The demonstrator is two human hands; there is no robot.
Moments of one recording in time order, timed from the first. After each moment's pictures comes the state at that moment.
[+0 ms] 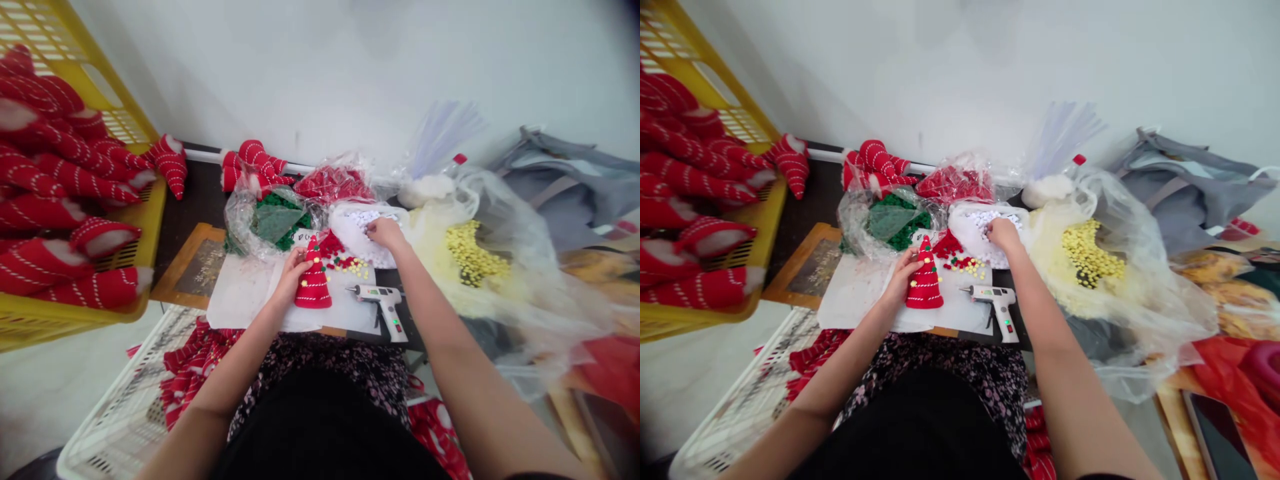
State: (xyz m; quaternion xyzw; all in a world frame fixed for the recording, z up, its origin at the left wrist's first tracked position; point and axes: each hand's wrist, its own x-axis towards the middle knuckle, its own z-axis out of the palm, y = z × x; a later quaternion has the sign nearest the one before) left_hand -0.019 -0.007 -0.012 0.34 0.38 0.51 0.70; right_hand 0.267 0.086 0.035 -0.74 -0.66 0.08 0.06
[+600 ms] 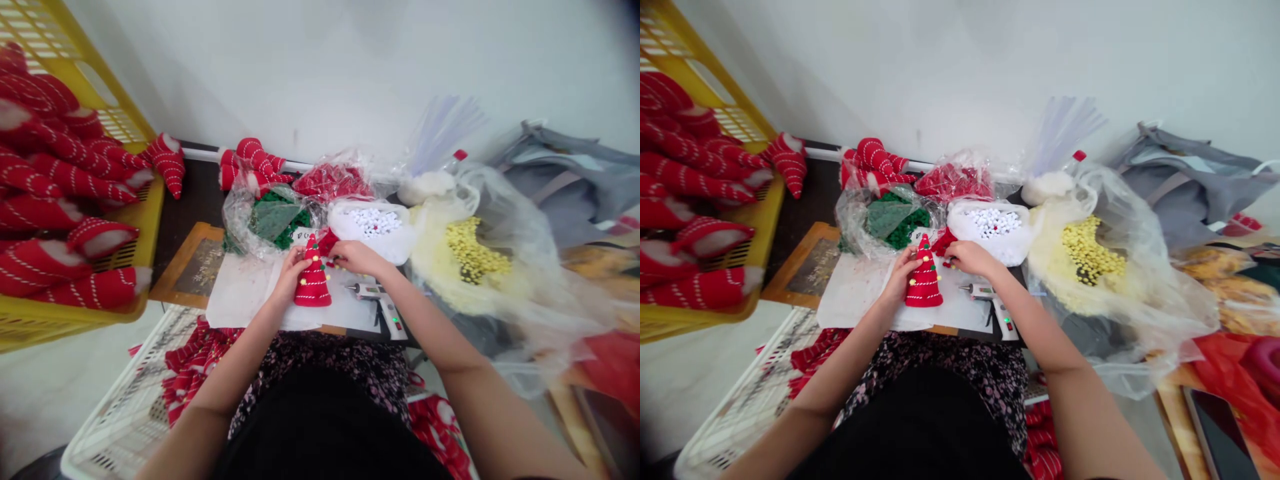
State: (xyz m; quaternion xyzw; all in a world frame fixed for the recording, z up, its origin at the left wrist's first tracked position) left_hand -0.020 -0.007 -0.012 0.34 0.39 0.50 0.69; right_hand 0.204 0.035 0.024 -0.42 -0.88 0.19 0.09
